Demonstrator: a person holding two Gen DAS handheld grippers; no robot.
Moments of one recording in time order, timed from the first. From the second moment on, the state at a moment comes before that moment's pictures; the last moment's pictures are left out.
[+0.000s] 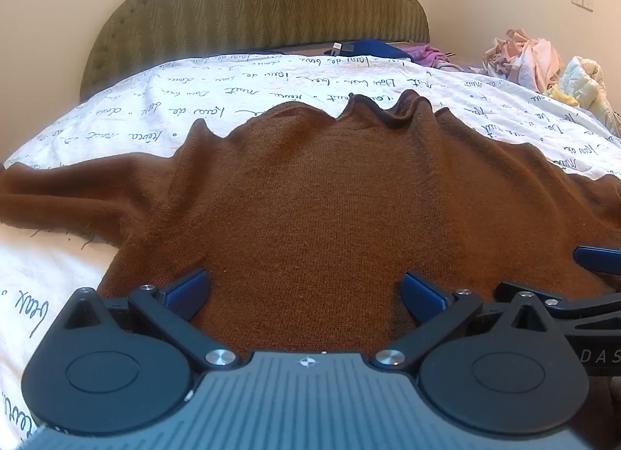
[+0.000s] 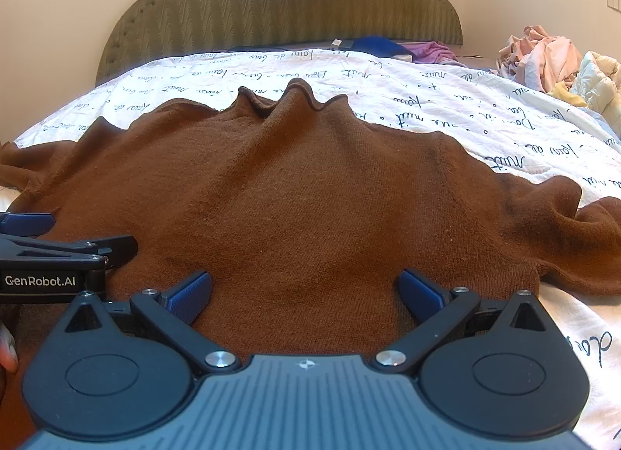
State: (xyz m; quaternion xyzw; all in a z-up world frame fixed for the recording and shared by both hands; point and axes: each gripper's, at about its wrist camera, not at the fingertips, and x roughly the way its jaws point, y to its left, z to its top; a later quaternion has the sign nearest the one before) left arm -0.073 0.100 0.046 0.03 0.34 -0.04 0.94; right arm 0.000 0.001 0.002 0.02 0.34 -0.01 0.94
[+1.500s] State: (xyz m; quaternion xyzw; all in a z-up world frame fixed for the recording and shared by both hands) left arm -0.073 0.101 0.047 0.02 0.34 -0.04 0.94; right arm -0.003 -0.001 0.001 0.02 0.34 -0.02 0.94
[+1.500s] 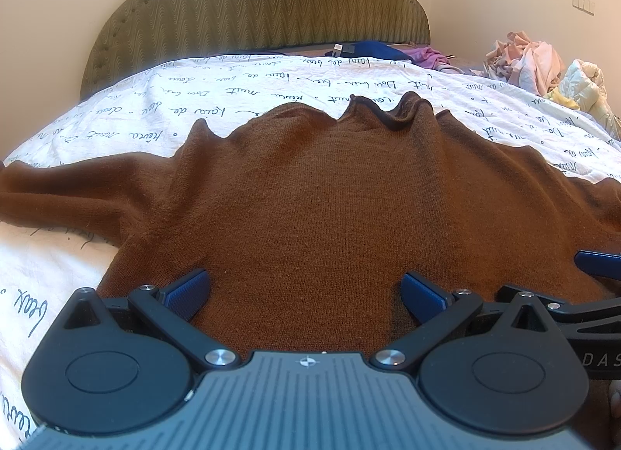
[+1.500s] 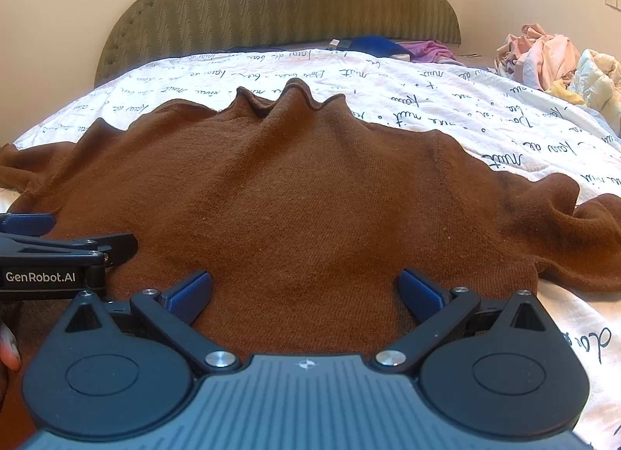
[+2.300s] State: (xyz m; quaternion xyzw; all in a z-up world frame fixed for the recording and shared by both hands) left arm -0.073 0.100 0.046 0.03 0.34 -0.04 0.94; right arm -0.003 0.001 0.001 0.03 0.34 -0.02 0.94
